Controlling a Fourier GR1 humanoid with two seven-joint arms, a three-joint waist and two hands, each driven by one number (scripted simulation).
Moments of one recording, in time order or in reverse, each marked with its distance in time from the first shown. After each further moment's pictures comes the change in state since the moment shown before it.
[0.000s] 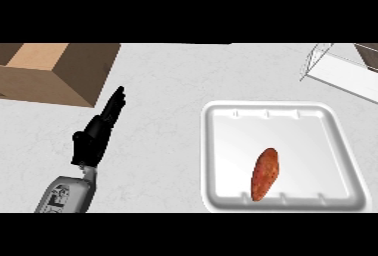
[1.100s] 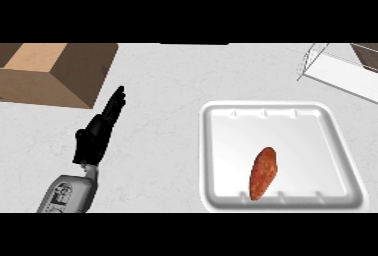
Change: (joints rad) left arm -0.008 -0.021 0.023 0.017 -0.027 -0.007 0.002; right arm 0.036 -0.107 -0.057 0.207 -0.008 -0.165 0.067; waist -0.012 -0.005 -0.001
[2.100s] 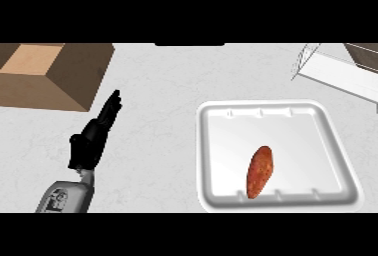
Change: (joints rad) left arm 0.041 -0.004 0.021 -0.025 -0.010 -0.014 0.001; right arm -0.029 -0.053 -0.113 -0.293 -0.284 0.012 -0.066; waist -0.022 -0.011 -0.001
